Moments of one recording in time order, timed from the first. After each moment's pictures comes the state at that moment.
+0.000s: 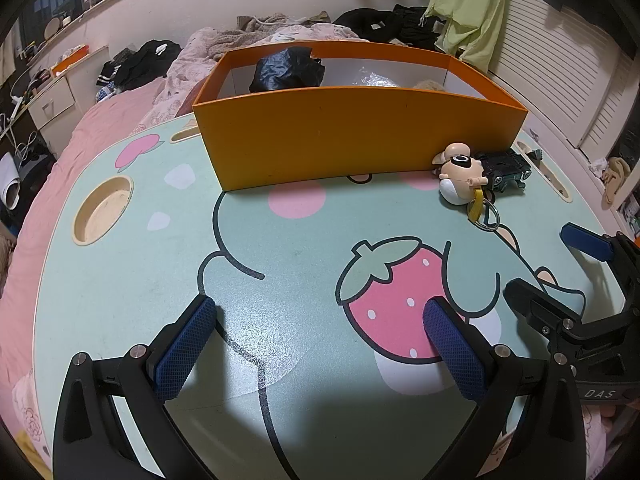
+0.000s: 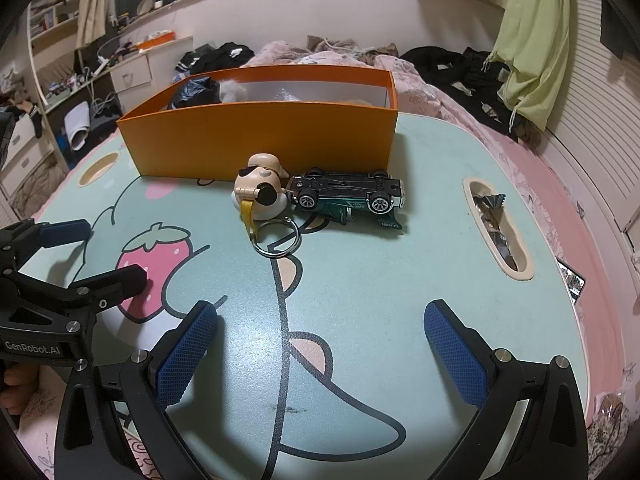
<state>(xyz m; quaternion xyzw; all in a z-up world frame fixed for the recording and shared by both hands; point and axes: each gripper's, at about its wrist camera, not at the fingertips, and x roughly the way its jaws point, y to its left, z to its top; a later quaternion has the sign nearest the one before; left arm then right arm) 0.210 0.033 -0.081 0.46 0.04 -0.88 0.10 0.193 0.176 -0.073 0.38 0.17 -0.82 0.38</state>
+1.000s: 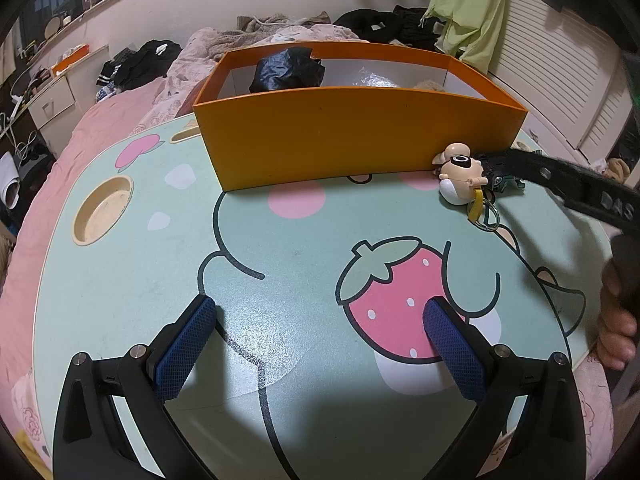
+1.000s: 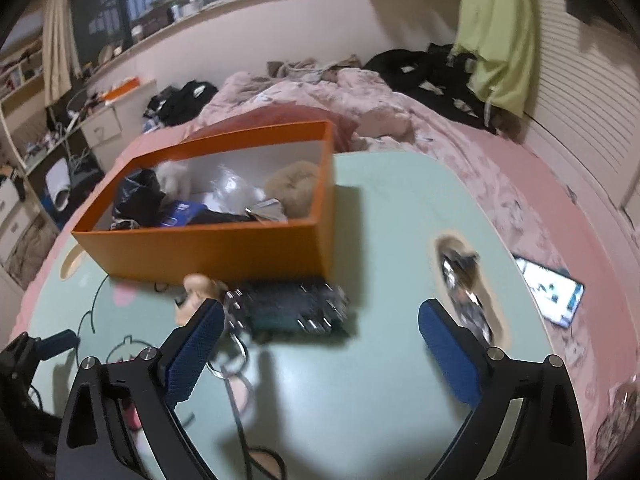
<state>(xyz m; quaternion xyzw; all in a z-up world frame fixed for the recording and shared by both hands) 0.210 0.032 -0.081 0.46 0.04 -0.88 0.10 0.133 0.149 -0.035 0.38 0.11 -0.85 0.35</state>
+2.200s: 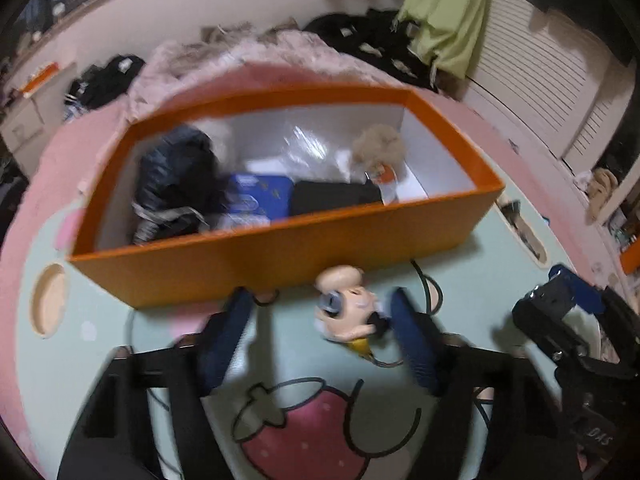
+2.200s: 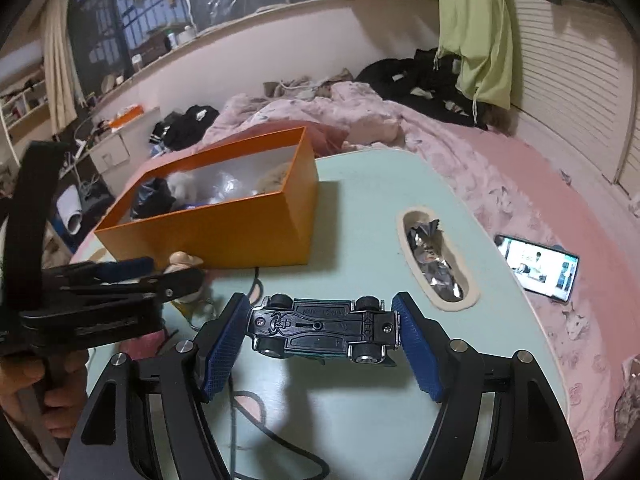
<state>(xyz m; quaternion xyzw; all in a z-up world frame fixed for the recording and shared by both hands) 0.121 0.067 -0.064 0.47 0.05 -0.88 0.05 0.145 0.206 -0.038 0.36 0.05 -0.86 0.36</state>
